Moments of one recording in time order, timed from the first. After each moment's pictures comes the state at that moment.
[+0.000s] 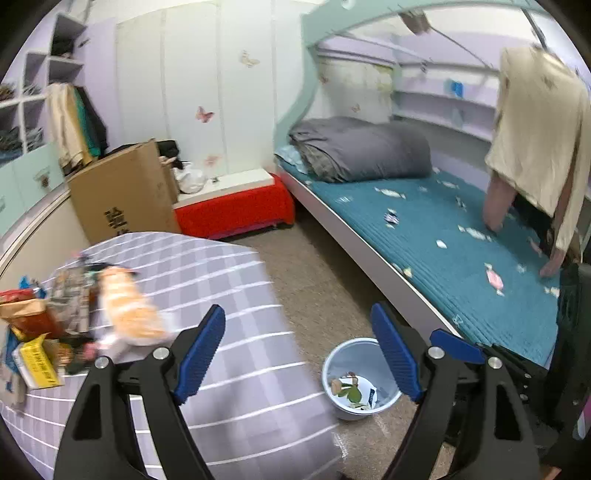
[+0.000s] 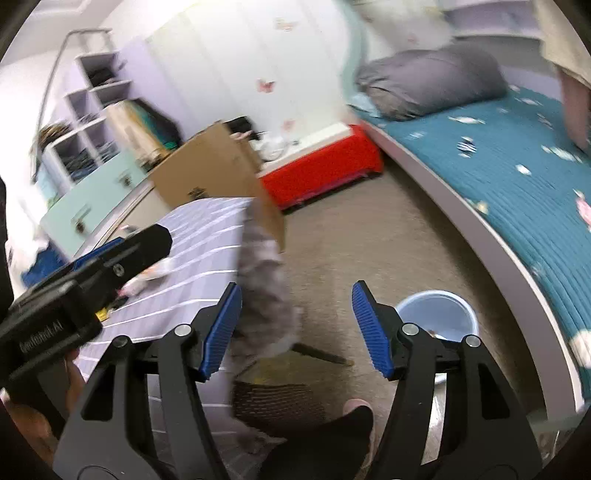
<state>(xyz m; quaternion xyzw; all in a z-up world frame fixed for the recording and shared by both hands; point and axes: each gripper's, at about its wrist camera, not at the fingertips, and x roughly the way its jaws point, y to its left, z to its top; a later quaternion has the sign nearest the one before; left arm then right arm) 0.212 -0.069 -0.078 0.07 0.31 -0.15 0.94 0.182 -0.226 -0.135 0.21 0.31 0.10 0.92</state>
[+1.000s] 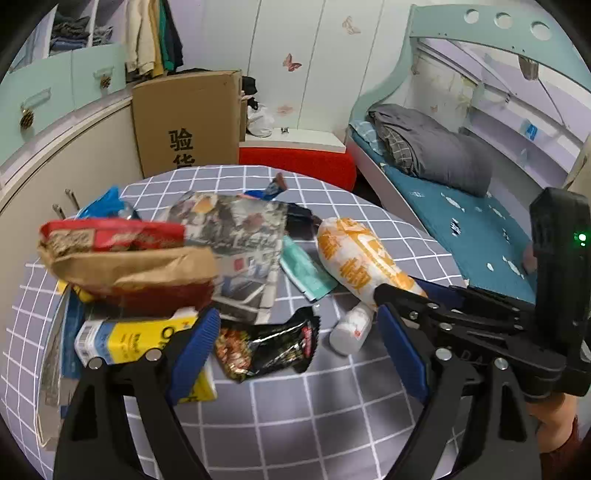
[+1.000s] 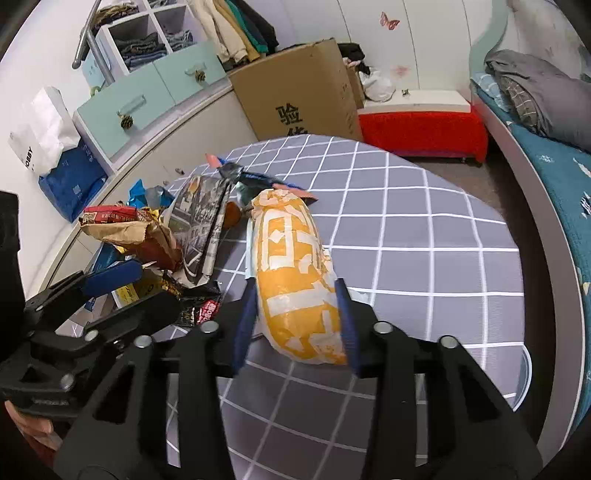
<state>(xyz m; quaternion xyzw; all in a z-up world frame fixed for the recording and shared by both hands) 0.288 0.150 -0.095 -0.03 0.40 -0.08 0.91 0.324 -0.021 -0.114 0.08 0.41 0.24 0.88</state>
